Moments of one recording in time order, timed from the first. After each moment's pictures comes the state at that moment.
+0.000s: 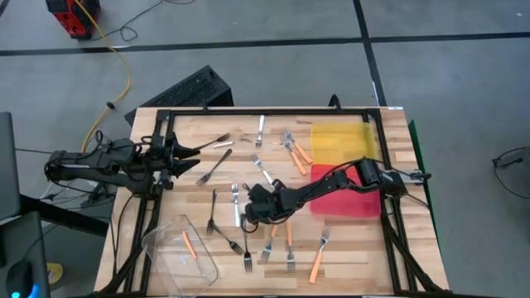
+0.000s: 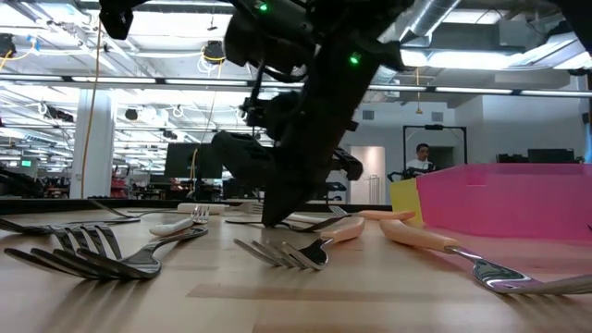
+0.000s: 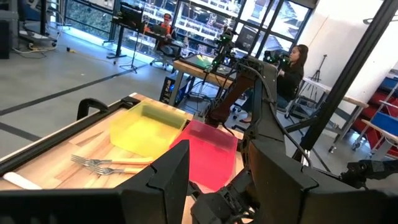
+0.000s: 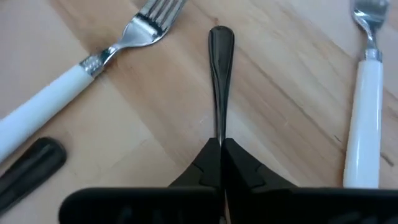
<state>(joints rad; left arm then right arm) -0.08 0.42 0.61 -0.23 -0.24 -0.35 0.23 2.24 1.60 -0.51 0.47 0.81</state>
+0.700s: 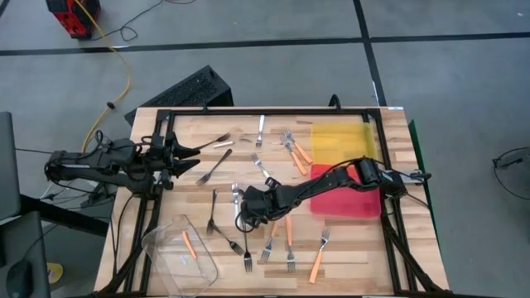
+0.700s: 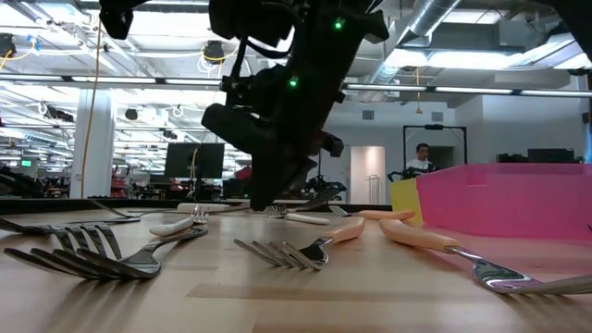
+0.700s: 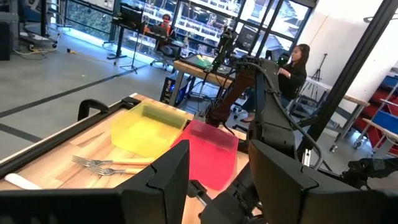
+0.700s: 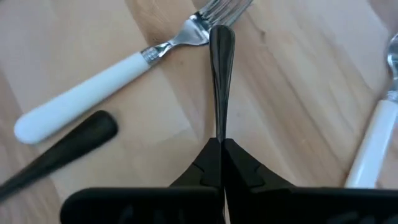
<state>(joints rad) -0.08 0.42 0.61 -0.23 -0.24 -0.34 0.22 2.23 1.71 -0.62 0.41 0.62</state>
